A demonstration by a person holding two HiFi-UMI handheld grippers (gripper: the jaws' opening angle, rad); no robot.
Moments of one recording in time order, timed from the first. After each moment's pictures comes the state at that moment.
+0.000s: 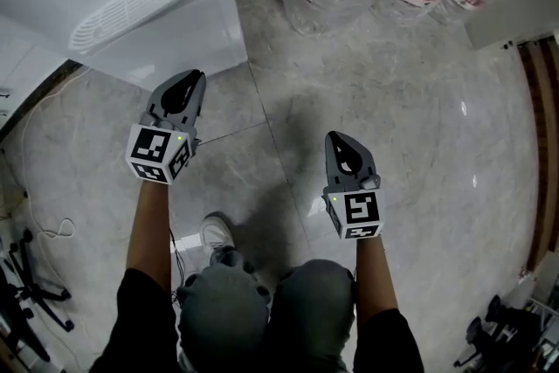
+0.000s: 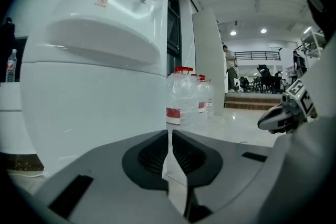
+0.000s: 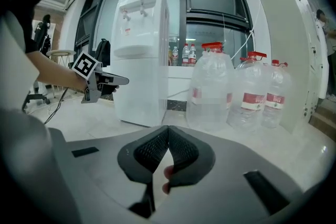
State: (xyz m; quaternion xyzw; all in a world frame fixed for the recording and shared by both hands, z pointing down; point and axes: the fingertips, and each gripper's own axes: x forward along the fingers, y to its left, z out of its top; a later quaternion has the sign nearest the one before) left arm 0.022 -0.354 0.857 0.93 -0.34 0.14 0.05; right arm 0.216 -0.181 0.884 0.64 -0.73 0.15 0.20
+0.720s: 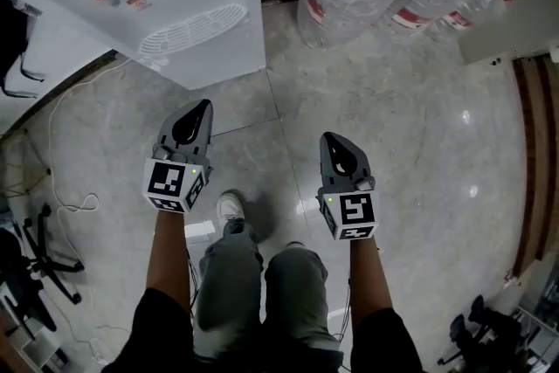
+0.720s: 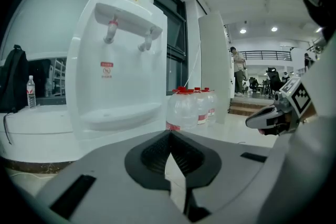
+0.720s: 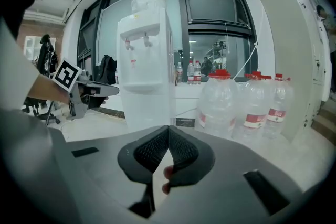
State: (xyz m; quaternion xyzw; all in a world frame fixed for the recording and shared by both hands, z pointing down) left arm -0.025 -0.287 0.700 0.91 -0.39 0.15 0.07; right arm 0.169 -0.179 0.720 0.62 -0.75 0.17 0.17
